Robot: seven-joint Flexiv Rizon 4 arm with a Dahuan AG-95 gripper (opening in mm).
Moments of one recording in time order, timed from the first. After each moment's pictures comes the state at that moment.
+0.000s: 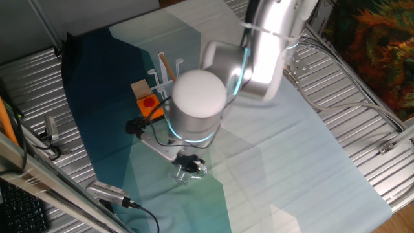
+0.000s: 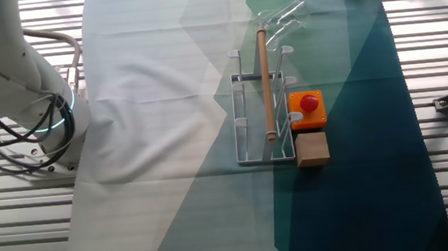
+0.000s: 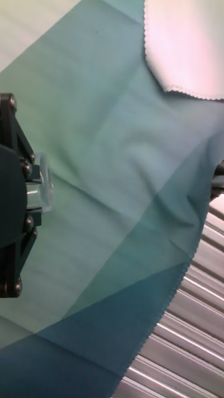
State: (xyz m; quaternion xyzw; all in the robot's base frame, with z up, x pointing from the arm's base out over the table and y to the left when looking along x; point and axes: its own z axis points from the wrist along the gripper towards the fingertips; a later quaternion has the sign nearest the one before) arm 0.551 0.275 0.132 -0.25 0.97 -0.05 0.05
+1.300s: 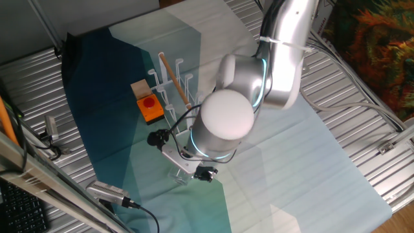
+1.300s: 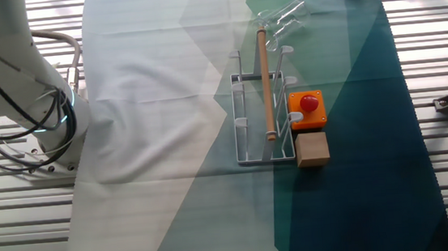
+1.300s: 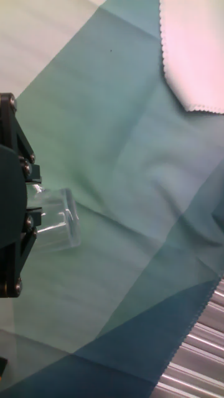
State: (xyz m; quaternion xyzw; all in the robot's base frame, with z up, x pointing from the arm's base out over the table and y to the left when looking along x) arm 0.529 0.305 0.109 -0.23 0.97 -0.08 0.05
